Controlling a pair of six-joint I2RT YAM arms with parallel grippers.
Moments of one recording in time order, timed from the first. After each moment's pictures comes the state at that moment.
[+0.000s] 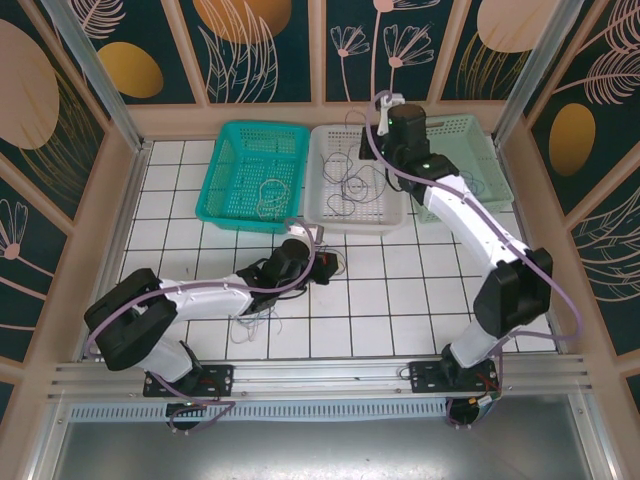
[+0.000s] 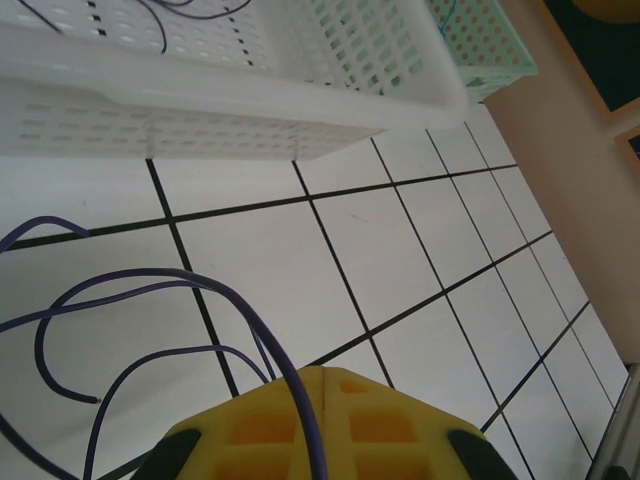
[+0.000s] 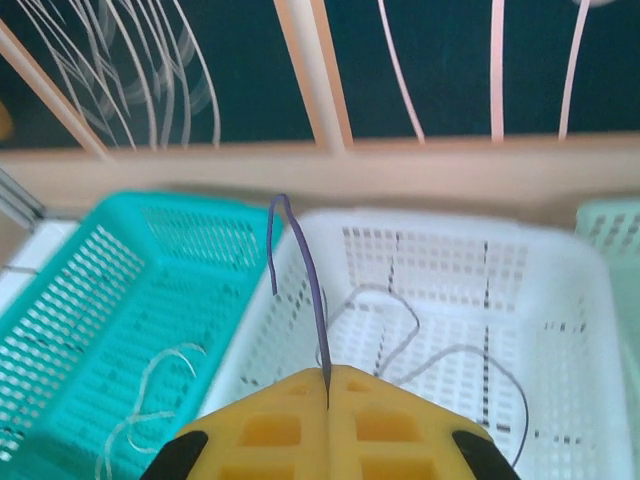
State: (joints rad) left arm -0.94 1.51 0.67 0.38 -0.01 -0.77; right arm 0.44 1.64 1.50 -0.28 0.03 0.26
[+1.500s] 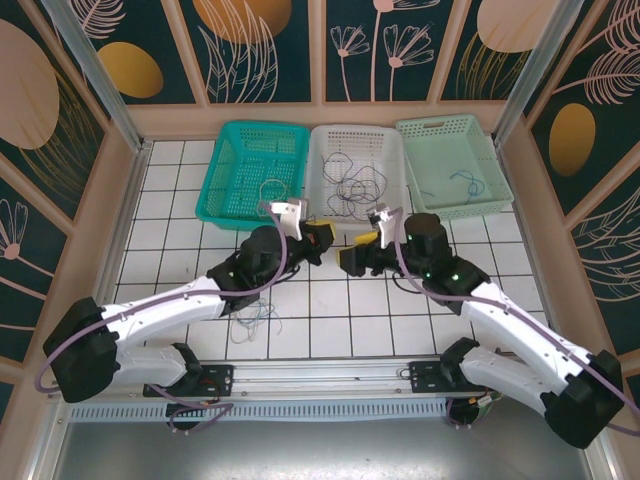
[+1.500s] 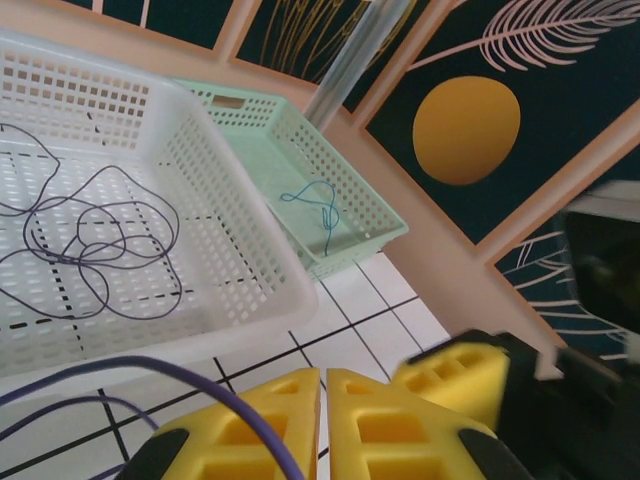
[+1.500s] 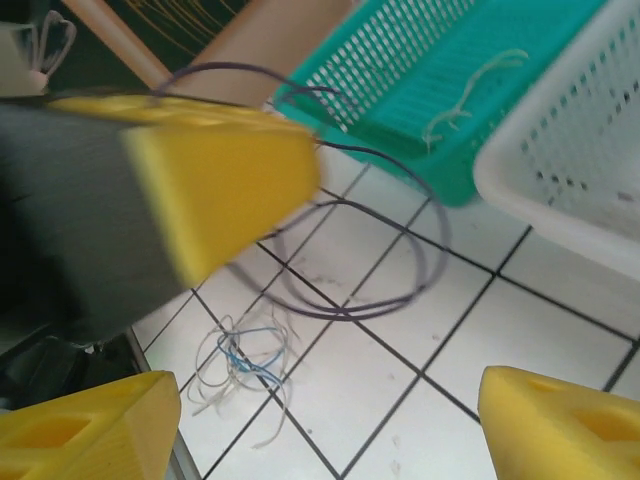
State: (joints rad) left arm -0.94 1.27 0.76 0.35 -0.10 -0.64; right arm 0.69 0.91 0.70 -0.16 -0.38 0.36
